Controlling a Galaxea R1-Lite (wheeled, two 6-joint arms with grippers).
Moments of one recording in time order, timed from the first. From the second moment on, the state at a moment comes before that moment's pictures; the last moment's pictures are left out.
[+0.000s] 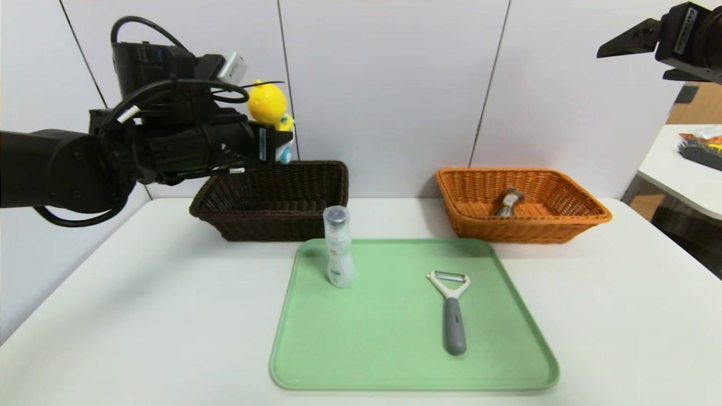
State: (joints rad) left arm -0.31 1.78 -1.32 -0.33 -0.12 0.04; right arm 0.06 1.60 -1.84 0.52 -0.01 0.23
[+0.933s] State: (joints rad) left arm -0.18 2.04 -1.56 -0.06 -0.11 0.06; right arm 0.02 1.52 -1.75 0.51 0.12 0.26
